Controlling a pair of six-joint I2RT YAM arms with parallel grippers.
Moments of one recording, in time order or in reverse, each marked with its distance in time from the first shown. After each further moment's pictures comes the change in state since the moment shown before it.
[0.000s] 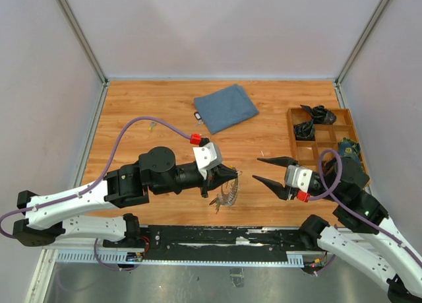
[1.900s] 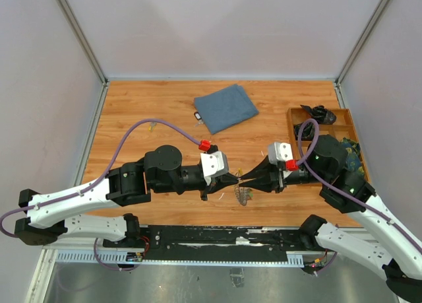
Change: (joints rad) left arm 0.000 0.033 0.045 -0.095 0.090 0.097; right arm 0.001 0.246 0.171 -0.061 -0.321 0.365
